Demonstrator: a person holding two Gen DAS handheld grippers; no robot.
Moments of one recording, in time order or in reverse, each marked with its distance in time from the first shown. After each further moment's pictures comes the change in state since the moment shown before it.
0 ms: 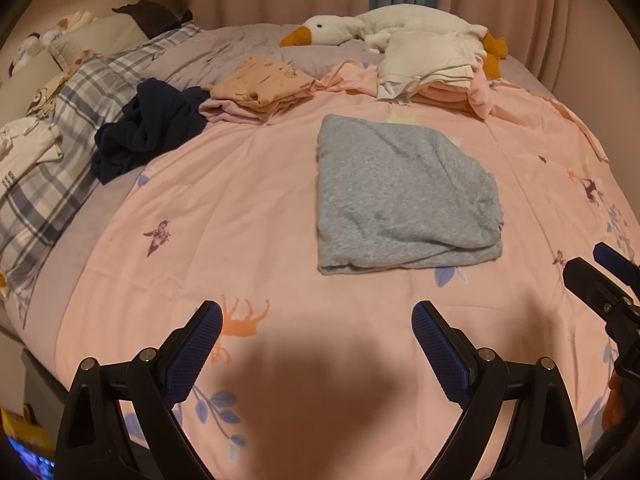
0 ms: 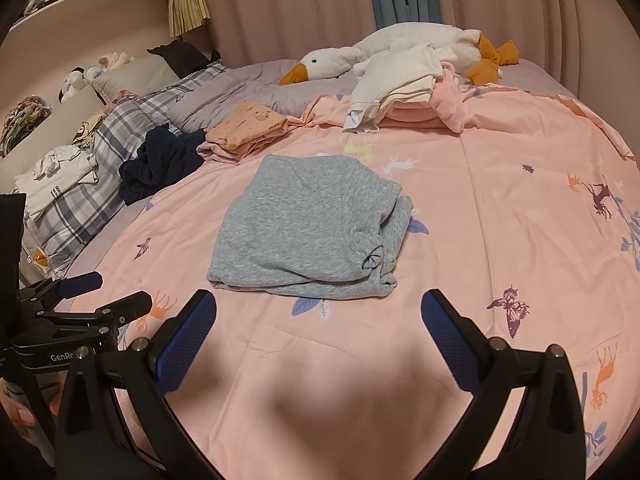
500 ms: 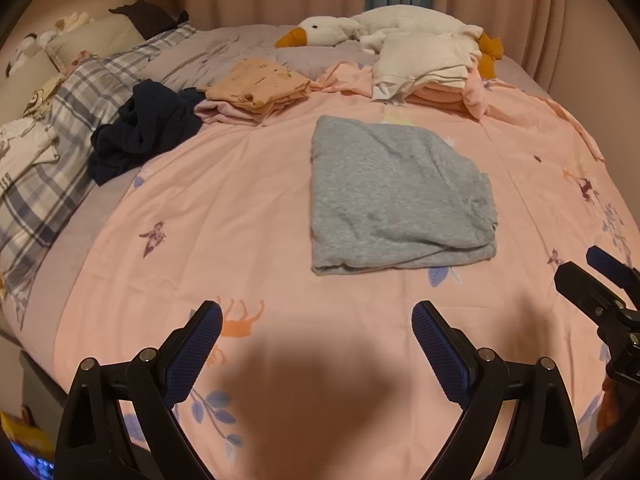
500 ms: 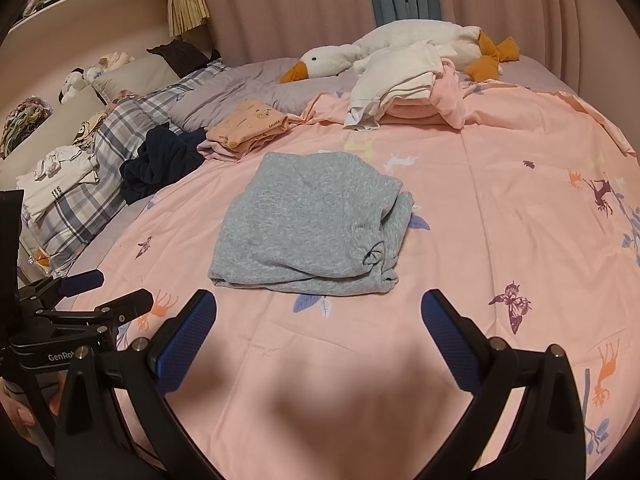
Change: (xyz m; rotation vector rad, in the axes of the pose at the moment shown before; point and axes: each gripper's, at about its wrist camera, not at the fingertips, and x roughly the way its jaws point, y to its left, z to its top) left arm -0.002 -0.002 0.002 0.005 -0.002 -0.012; right arm -0.001 0.000 -0.001 0.005 0.003 0.004
